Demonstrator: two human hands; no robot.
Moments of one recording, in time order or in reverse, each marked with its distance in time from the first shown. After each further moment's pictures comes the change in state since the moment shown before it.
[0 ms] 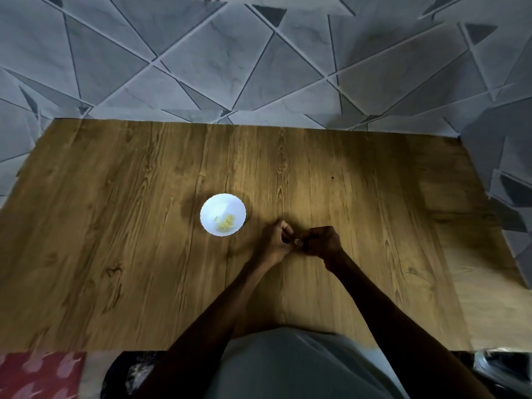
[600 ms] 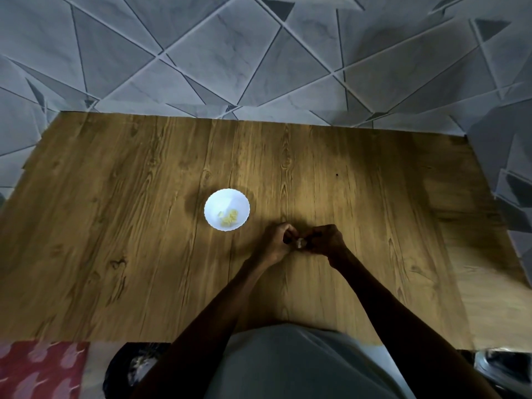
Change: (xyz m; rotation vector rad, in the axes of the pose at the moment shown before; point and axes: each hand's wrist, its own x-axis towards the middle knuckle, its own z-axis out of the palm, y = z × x) left_hand -0.004 -0.010 0.001 -0.002 -0.033 0.058; right_hand 0.009 0.012 -0.003 -0.083 -0.028 0.019
